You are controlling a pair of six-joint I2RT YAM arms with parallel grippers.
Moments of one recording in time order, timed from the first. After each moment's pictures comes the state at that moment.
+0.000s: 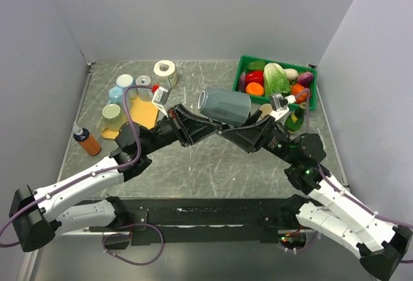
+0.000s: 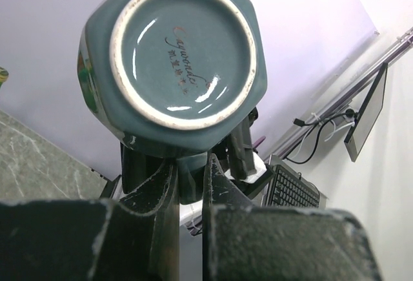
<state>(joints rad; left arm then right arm) -0.90 1.02 0.81 0.69 0.35 -1.01 0.70 0.70 0.67 0.44 -0.40 1.10</state>
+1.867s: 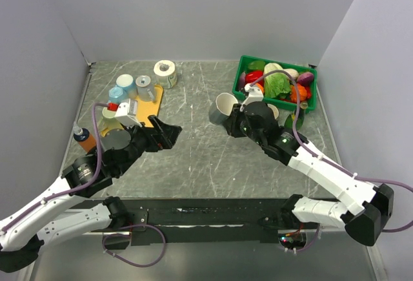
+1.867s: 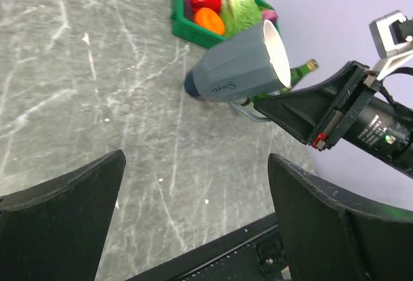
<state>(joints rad) -0.93 0.71 0.94 -0.45 -0.41 -0.76 0.76 1.09 1.01 -0.40 0.22 0.54</state>
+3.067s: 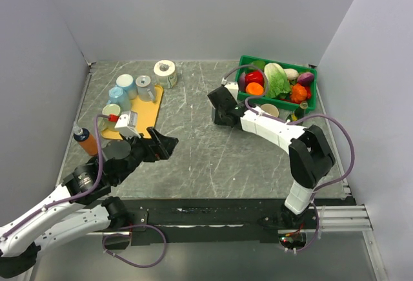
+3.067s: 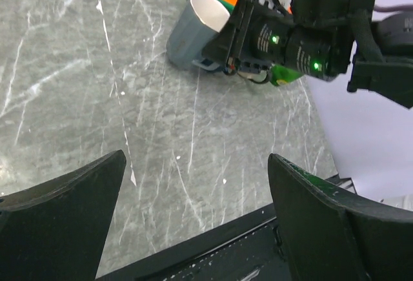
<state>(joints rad) -0.93 0.61 0.80 -0.47 -0.41 -0.77 0.68 1.72 1.31 -0.49 0.41 0.61</state>
